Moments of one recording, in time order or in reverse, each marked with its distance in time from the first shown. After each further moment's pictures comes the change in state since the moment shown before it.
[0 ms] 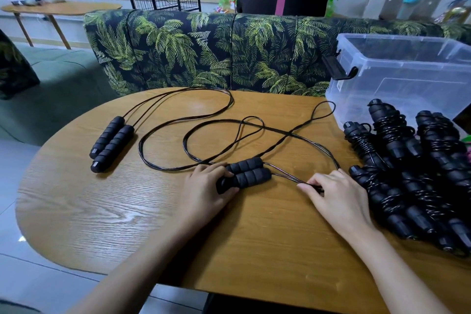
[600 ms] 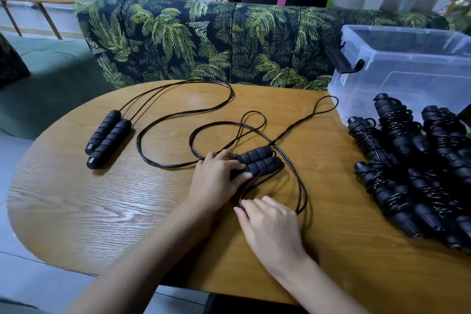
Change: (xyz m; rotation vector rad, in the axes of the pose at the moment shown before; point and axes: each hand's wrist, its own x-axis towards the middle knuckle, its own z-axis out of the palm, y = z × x) left_hand 0.024 0.017 0.003 0.087 -0.069 -0.025; right_hand -0.038 -0.124 0.031 0.107 0.056 -0.236
